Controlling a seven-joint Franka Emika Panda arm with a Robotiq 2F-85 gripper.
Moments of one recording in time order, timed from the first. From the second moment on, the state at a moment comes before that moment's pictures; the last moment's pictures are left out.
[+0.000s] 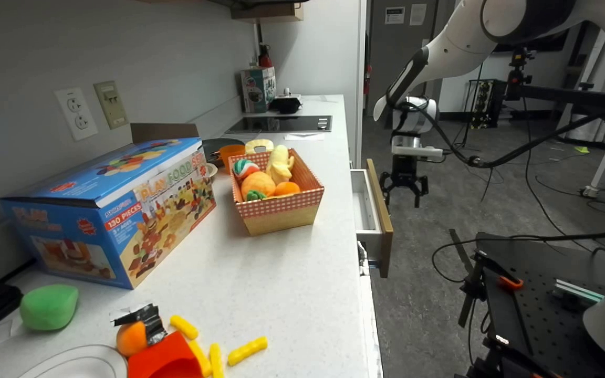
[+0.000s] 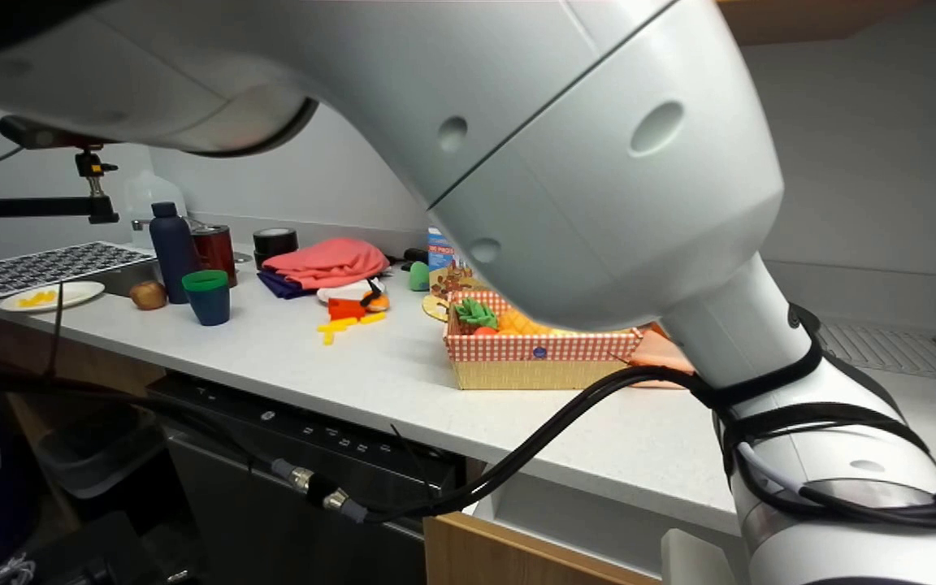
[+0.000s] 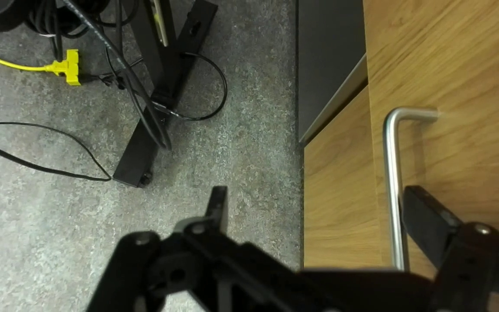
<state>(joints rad) -0.61 0.78 -0.26 -1.72 0.50 1.90 0.04</state>
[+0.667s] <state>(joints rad) -0.71 0.82 -0.14 -1.71 0.62 2.00 -0.28</state>
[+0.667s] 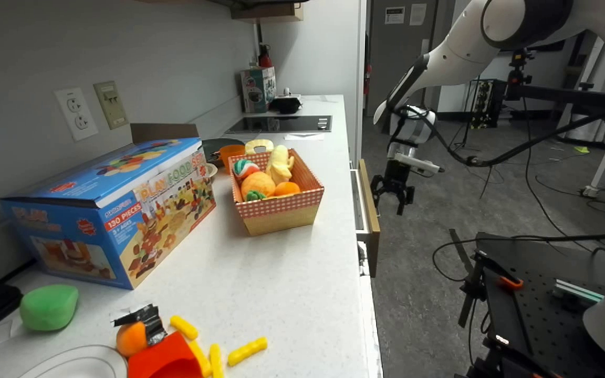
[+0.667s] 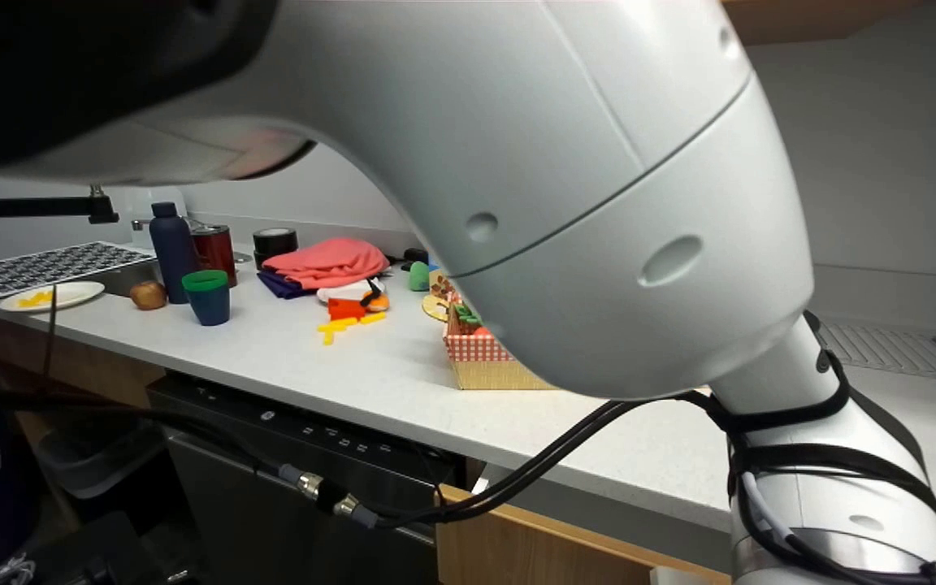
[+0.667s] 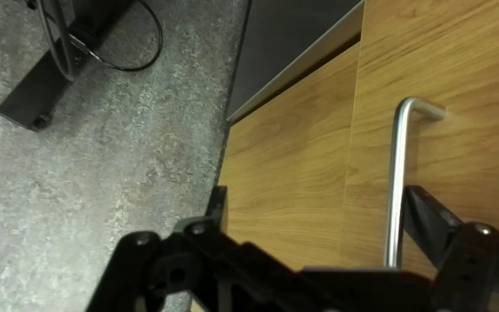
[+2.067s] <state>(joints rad) -0.74 0.87 -0.15 -1.65 0.61 1.89 -0.21</state>
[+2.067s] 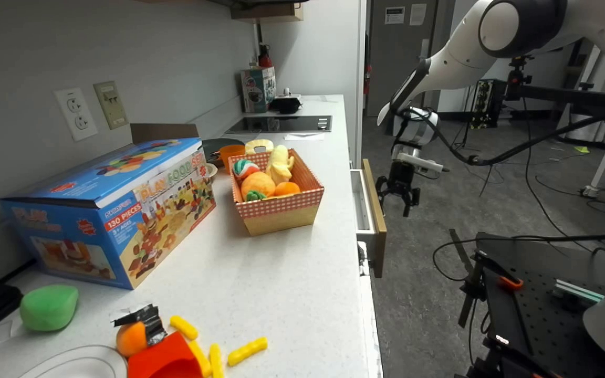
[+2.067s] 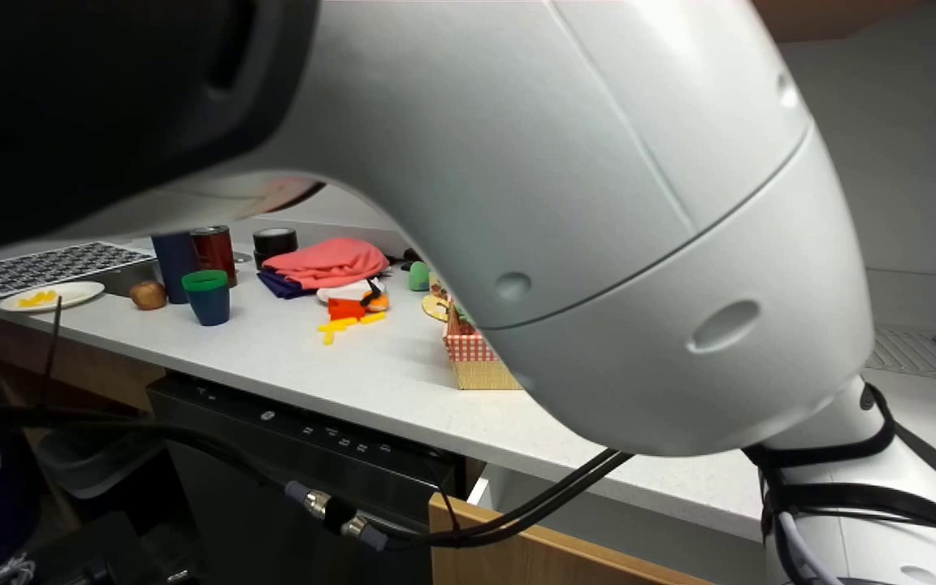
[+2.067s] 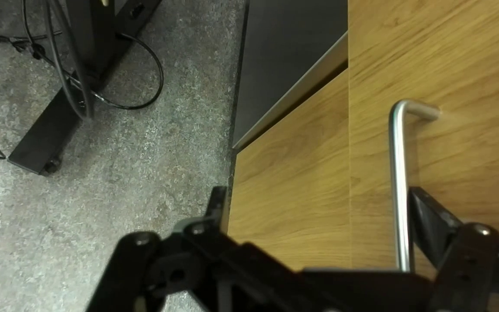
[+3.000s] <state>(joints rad) -0.79 0.87 -0.15 -1.63 0.65 1.90 -0.21</state>
